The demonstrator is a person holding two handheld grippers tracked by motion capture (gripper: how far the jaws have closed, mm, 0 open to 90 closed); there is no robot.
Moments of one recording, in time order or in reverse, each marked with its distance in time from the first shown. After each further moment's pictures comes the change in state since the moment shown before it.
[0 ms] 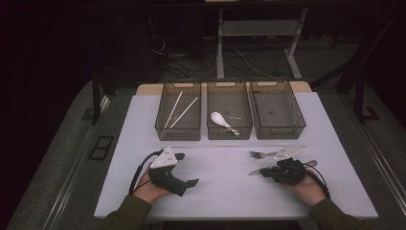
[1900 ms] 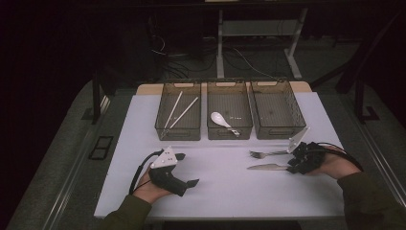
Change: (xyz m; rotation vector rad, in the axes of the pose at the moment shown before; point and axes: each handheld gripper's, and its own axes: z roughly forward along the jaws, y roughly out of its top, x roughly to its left) left arm 0.000 0.000 0.001 0.001 -0.006 0.005; right arm -0.062 0.017 -0.037 0.456 -0.002 -0.285
